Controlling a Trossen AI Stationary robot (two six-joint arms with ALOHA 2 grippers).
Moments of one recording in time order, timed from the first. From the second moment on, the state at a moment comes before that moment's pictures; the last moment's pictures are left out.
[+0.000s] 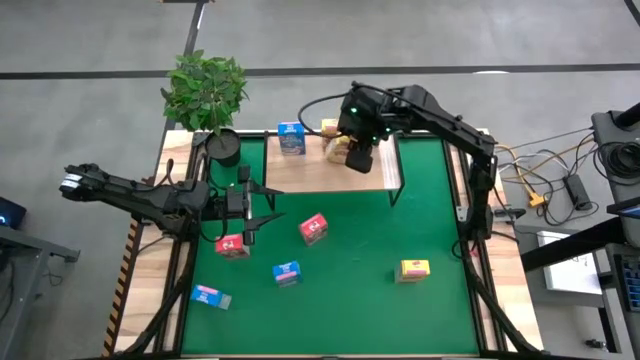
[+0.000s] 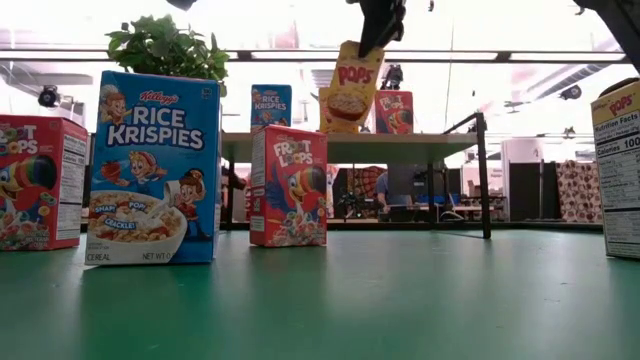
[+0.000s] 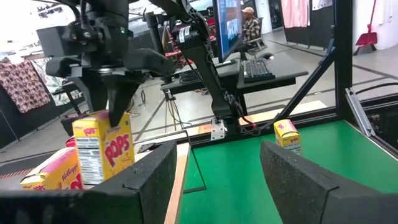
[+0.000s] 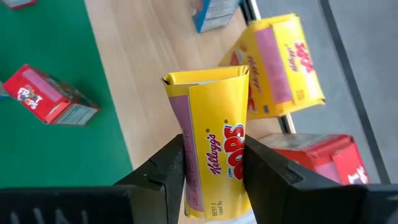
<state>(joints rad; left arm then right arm) -0.20 0.88 0.67 0.21 -0.31 0.25 -0.33 1.91 2.35 -1.48 0.07 -0.14</state>
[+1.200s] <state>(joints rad) -0.20 0.88 0.67 0.21 -0.31 0.25 -0.32 1.95 2.36 -1.49 0.08 -0.14</state>
